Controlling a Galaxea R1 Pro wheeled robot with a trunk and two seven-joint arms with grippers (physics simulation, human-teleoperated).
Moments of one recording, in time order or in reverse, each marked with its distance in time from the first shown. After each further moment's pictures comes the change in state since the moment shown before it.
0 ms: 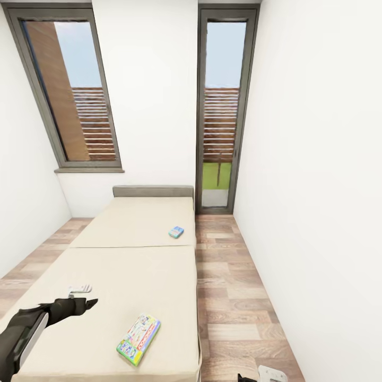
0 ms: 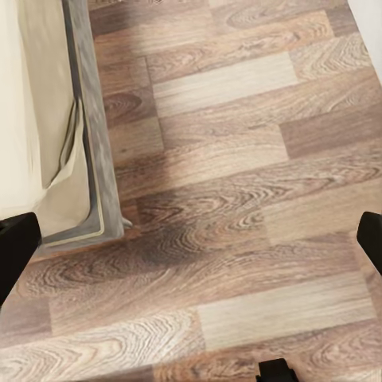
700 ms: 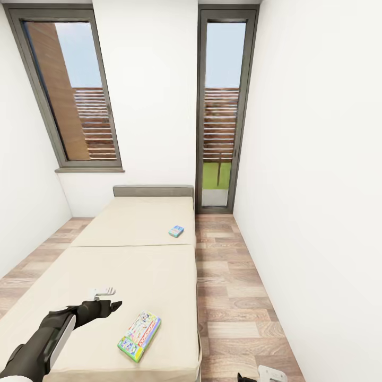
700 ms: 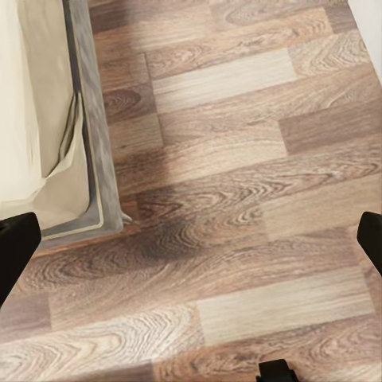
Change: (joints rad) left arm 0.000 -0.138 -0.025 0.009 -0.004 -0.008 0.006; right arm 0.000 0.000 0.001 0.000 0.000 -0.001 0.000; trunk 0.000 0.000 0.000
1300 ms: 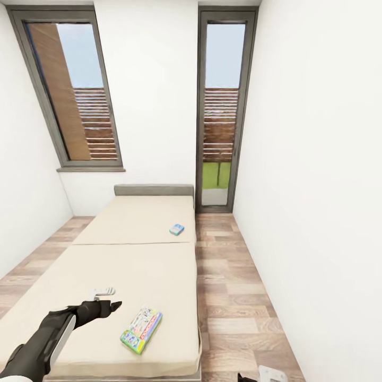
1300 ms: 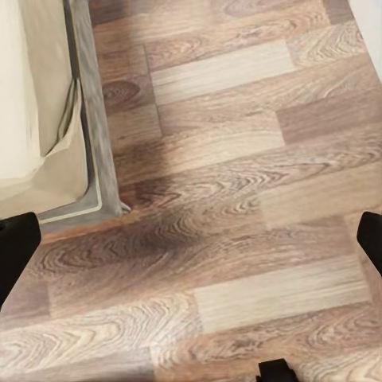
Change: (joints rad) left arm 0.000 0.000 -0.001 0.000 -0.001 0.001 0.005; right arm 0.000 0.000 -0.001 0.000 0.000 0.000 0.000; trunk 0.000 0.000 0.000
